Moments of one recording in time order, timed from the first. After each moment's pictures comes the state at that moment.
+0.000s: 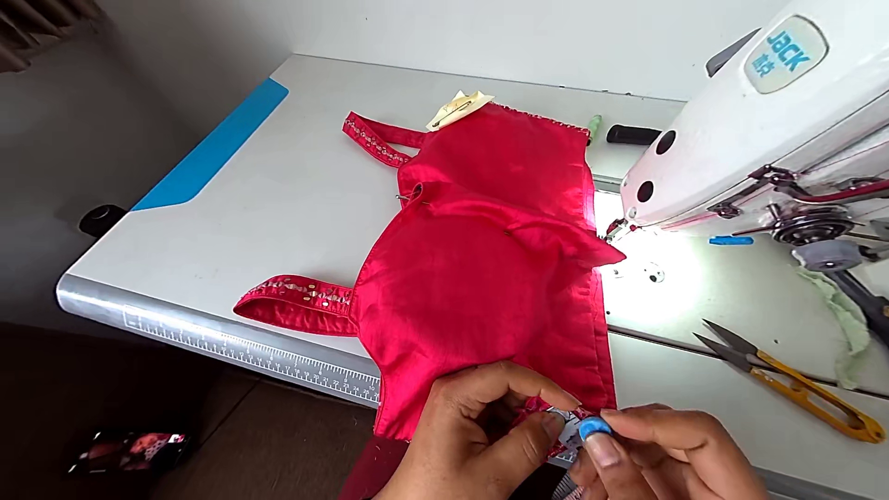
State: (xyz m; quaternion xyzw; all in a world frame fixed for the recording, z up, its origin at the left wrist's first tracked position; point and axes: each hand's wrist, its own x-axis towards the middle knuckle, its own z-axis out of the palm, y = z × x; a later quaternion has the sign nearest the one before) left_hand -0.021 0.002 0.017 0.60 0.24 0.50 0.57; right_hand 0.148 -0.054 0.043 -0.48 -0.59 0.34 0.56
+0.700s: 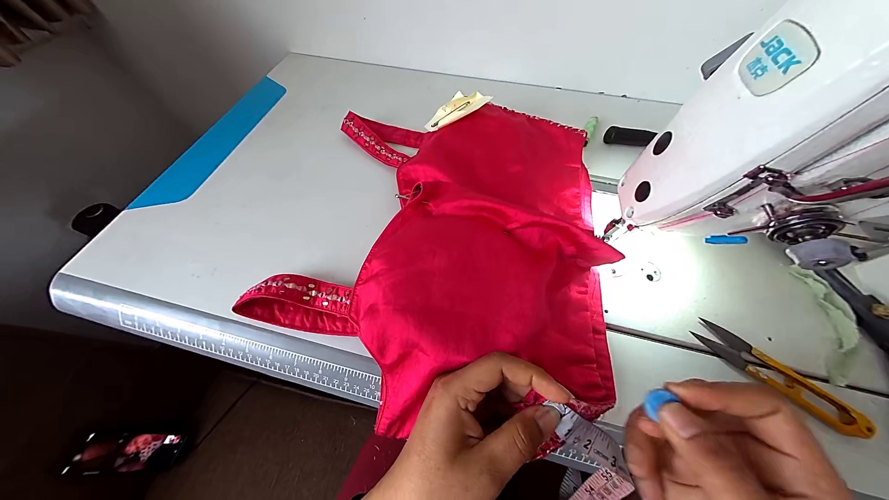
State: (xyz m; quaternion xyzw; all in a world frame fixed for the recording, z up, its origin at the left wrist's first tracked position) left_hand -0.024 0.004 0.019 0.59 0.22 0.49 0.60; right_hand 0.164 -0.043 0.050 -0.46 -0.50 0.38 0.63
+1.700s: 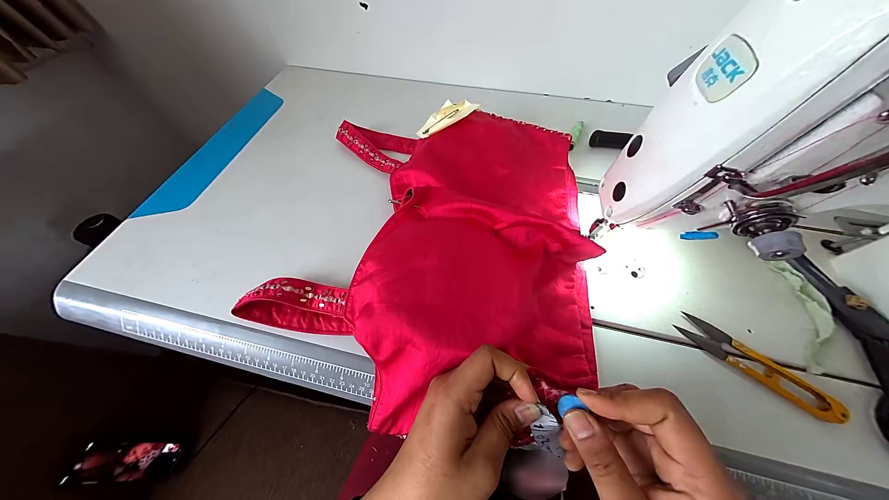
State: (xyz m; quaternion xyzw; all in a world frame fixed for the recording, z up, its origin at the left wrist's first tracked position) left_hand -0.022 0.002 0.014 0.65 0.25 0.48 0.54; right_hand 0.150 -0.048 0.030 -0.47 -0.60 0.30 0.57
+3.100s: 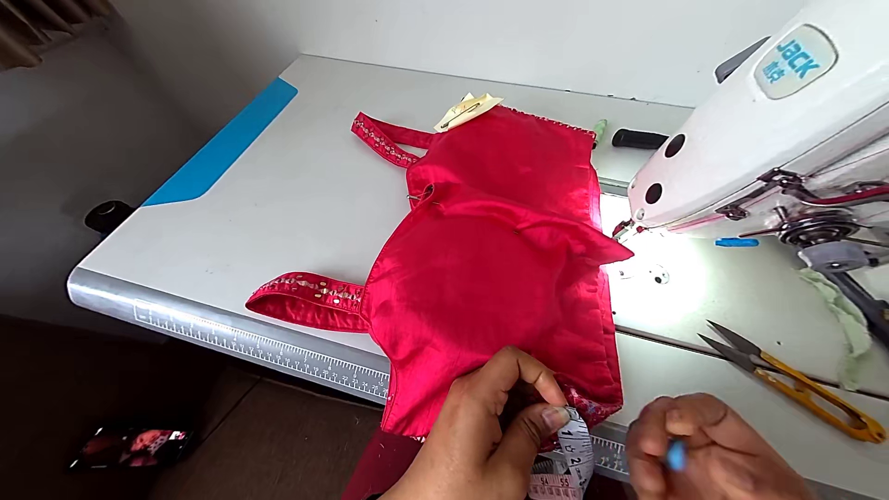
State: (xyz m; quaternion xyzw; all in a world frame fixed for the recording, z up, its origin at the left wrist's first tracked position) left_hand -0.020 0.003 0.019 0.64 0.25 0.48 0.55; right_hand 0.188 -0.053 0.040 -0.35 -0.40 0.60 0.59
